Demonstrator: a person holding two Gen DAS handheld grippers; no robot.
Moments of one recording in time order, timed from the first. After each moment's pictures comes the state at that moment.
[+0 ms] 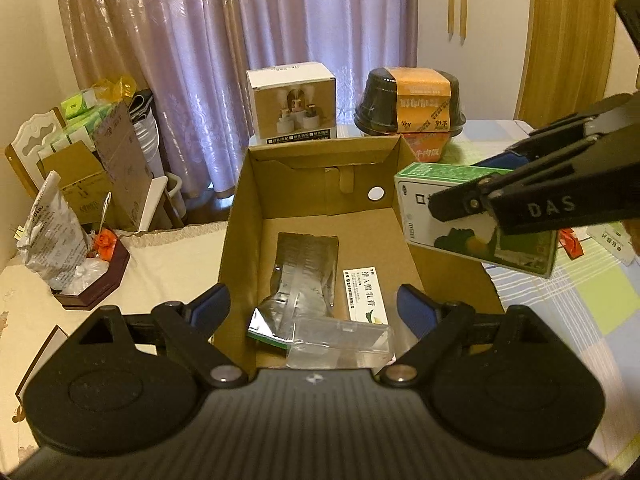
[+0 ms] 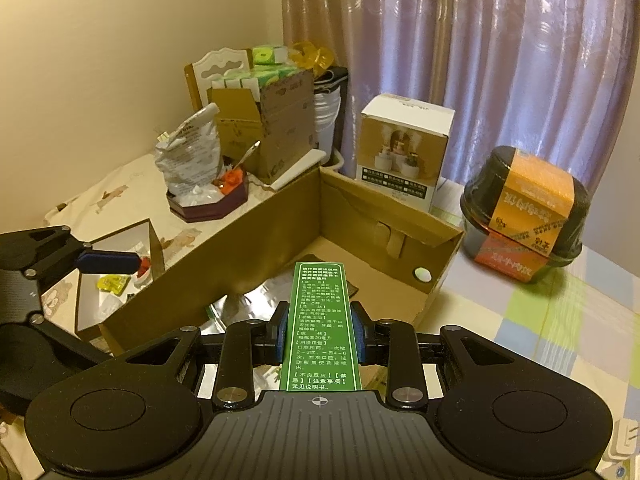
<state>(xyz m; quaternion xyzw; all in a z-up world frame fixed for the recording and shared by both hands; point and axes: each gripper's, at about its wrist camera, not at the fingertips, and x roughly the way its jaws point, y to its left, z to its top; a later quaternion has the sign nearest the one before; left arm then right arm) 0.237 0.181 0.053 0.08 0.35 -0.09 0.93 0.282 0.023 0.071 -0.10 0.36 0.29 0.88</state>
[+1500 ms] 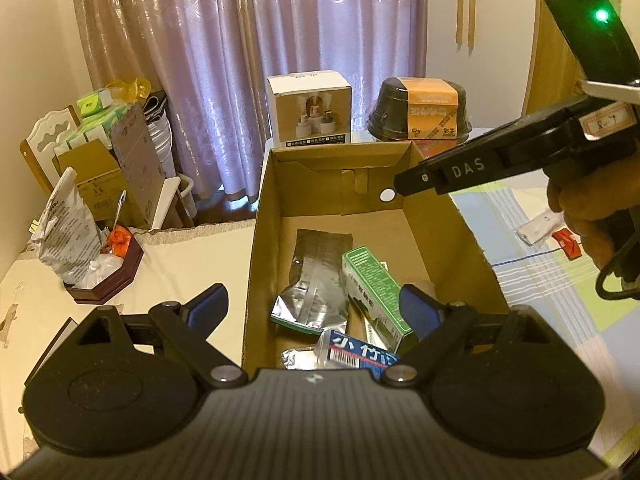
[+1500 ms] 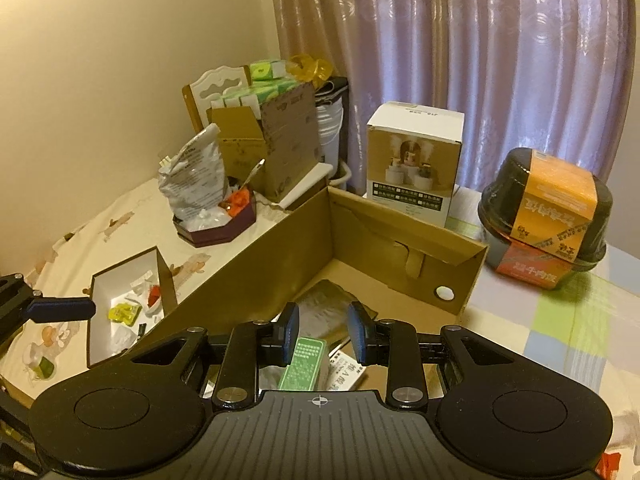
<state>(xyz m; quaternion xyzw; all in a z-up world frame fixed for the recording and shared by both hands) 0.211 0.199 0.068 0.07 0.35 -0.08 0.93 0.304 0.035 0.067 -0.05 0.35 0.30 0.89</state>
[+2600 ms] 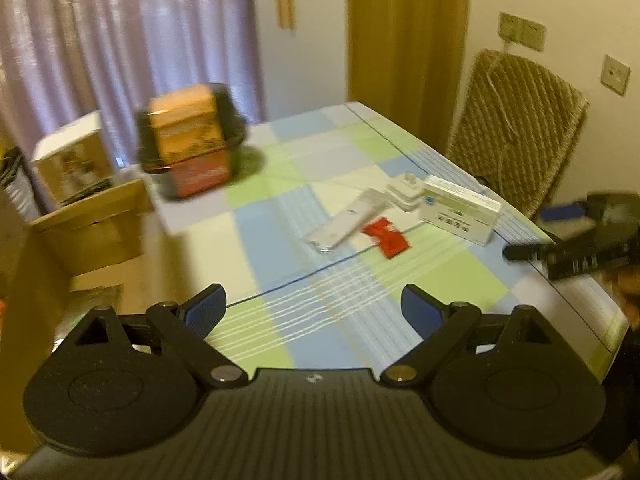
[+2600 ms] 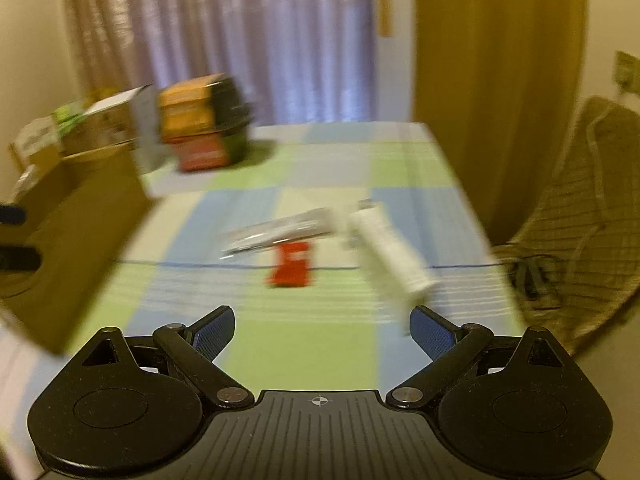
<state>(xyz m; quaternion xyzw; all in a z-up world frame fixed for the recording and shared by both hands) 0.201 -0.055 0.050 0.13 0.35 -0.27 0.89 0.145 -0.322 -0.004 0.04 0.35 0.02 0.94</state>
